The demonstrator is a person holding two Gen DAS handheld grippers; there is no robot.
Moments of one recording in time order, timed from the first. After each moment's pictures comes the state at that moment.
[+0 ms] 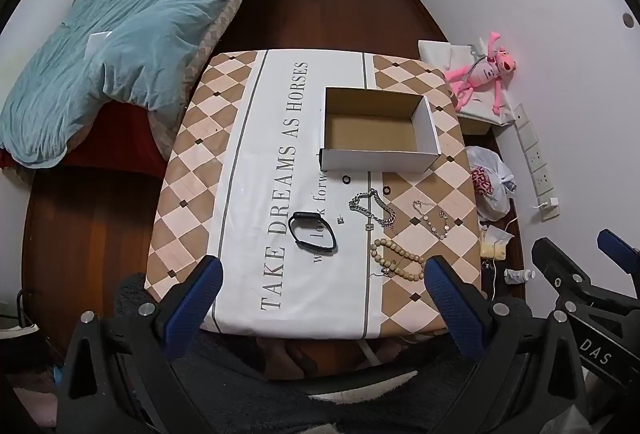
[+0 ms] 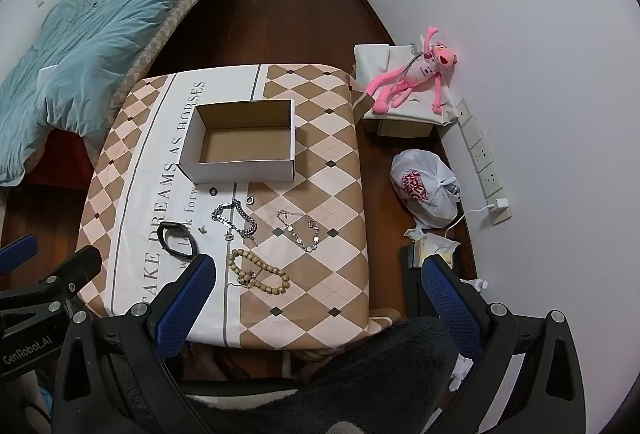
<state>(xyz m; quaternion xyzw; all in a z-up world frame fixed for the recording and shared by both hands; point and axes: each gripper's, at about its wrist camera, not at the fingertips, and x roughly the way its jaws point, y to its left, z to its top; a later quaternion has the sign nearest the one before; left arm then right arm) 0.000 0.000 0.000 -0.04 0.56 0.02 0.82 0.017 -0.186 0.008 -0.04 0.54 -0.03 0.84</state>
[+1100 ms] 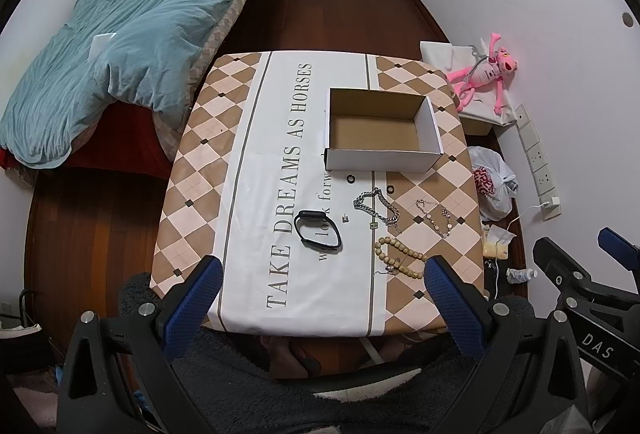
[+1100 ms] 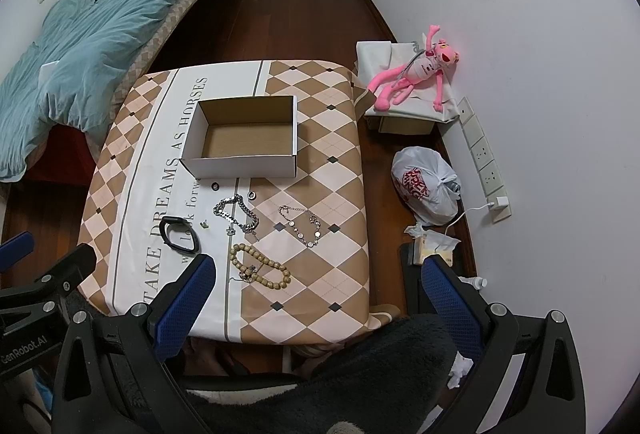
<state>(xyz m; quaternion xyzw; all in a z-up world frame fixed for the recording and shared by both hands) 0.001 -0.001 -0.001 -0.03 0.56 0.02 0.83 0.015 -0.185 0.009 -0.04 0.54 -0.03 0.84</state>
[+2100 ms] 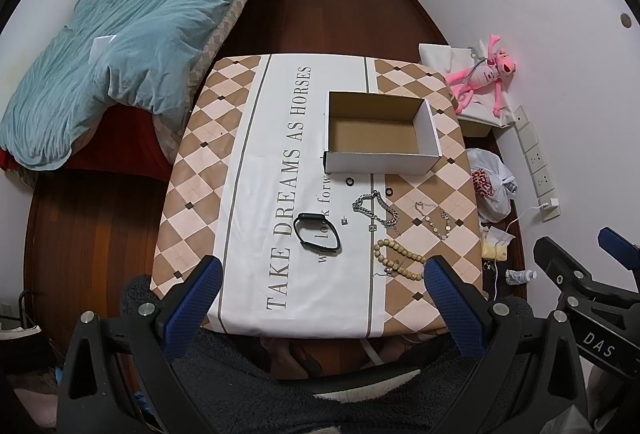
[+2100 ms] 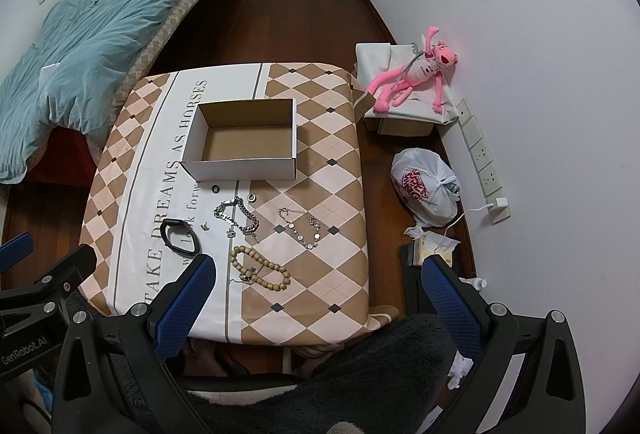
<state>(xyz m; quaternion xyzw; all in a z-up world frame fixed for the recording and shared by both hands) -0.002 0.009 0.015 -0.03 0.56 0.02 0.83 0.014 -0.186 0.013 -0.04 0.54 -0.03 0.84</state>
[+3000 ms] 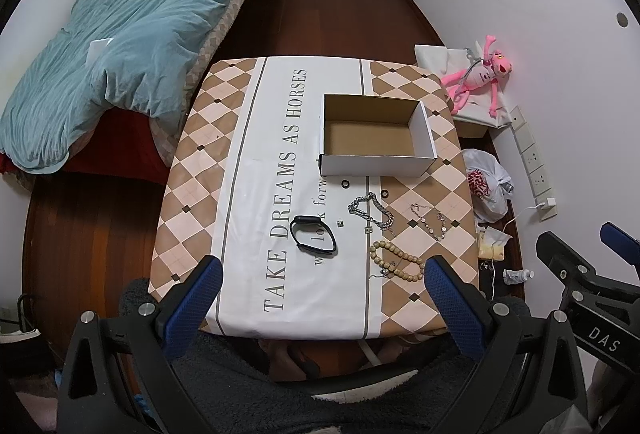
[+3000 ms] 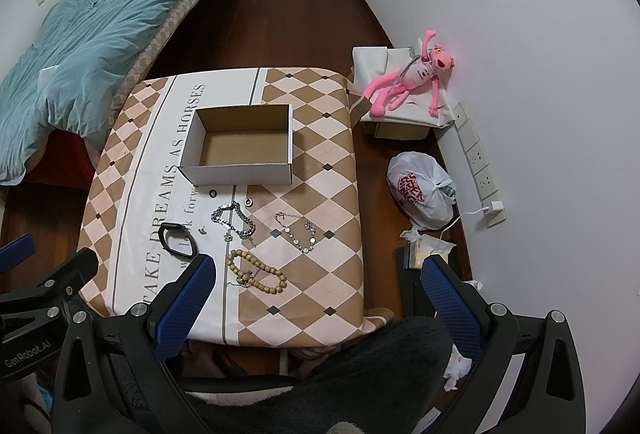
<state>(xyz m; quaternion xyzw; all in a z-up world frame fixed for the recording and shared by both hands) 0.004 0.000 0.011 -0.03 0.56 0.02 0.83 0.016 -0.193 0.023 -0.04 0.54 -0.03 0.84</state>
